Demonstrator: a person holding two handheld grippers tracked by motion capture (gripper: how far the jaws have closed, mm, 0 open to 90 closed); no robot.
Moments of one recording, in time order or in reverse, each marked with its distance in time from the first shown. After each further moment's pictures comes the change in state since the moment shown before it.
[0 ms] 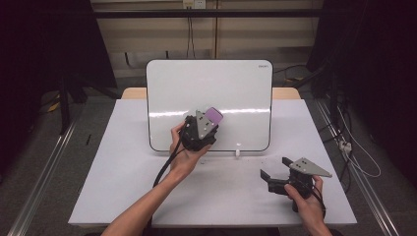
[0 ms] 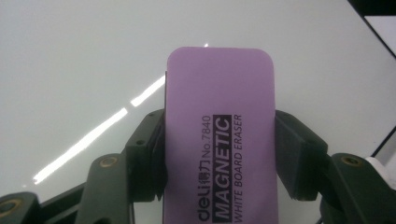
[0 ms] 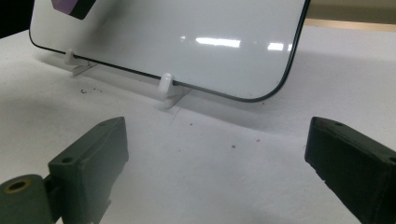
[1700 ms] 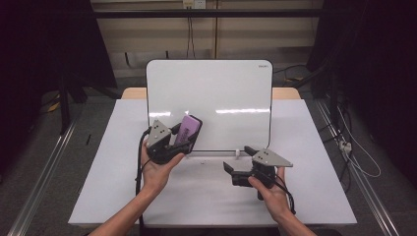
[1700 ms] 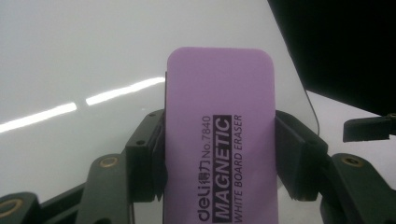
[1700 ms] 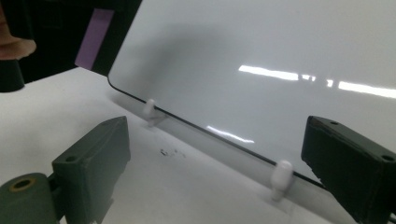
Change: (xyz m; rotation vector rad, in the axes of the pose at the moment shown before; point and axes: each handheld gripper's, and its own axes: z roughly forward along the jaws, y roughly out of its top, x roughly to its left) left arm 0.040 -0.042 -0.067 -0.176 -0.153 -0.352; right arm 0.077 0.039 0.054 -0.106 0.169 -0.069
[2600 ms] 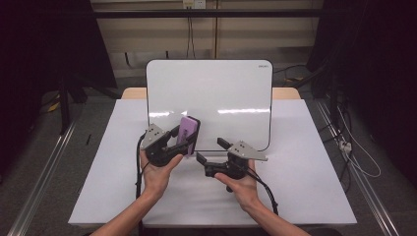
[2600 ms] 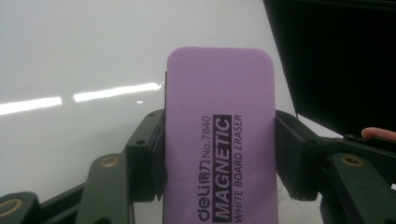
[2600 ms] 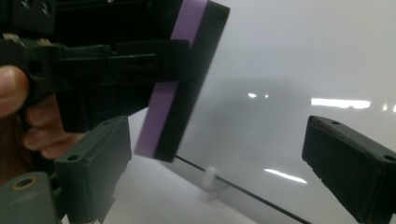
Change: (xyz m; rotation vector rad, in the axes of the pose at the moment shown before) left arm -0.001 -0.013 0.002 -0.053 -0.015 -0.140; right arm 0.040 0.016 0.052 -0.163 0.105 0.123
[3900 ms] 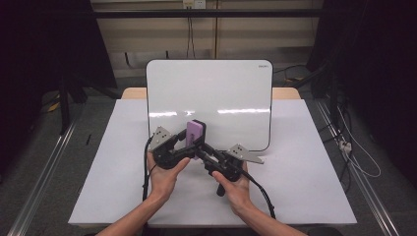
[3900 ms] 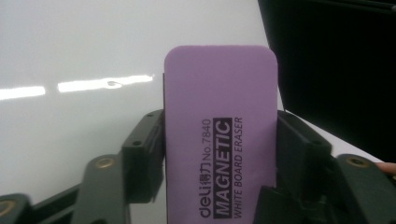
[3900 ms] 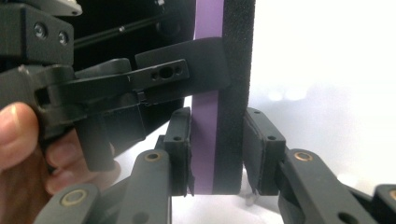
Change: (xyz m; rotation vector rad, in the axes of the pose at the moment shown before) left arm -0.010 -0.008 0.009 0.025 -0.023 -0.043; right arm 0.002 -0.018 0.010 -0.033 0.043 0.152
